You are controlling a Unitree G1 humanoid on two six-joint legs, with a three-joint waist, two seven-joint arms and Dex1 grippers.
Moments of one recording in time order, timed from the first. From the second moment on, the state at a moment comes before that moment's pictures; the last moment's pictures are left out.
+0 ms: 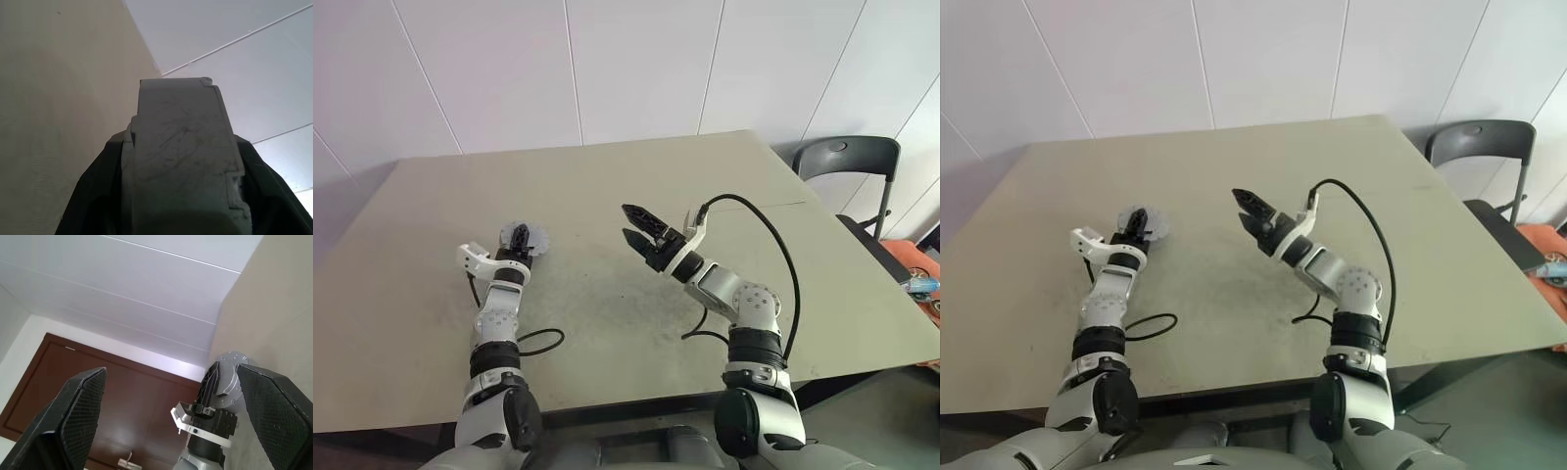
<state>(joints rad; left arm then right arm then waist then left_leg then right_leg) -0.56 0.05 0.63 0.65 -0.83 0.17 -0.22 -0.59 0.09 -0.45 0.30 1.09 1.05 0.30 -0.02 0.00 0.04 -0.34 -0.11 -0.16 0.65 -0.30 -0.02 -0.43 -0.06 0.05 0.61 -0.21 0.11</state>
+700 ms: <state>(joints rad) -0.62 0.12 0.66 0.82 -0.76 0.00 -0.13 -0.59 0.09 -0.41 0.30 1.09 1.04 0.32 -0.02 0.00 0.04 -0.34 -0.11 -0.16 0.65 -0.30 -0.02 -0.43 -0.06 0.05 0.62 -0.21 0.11</state>
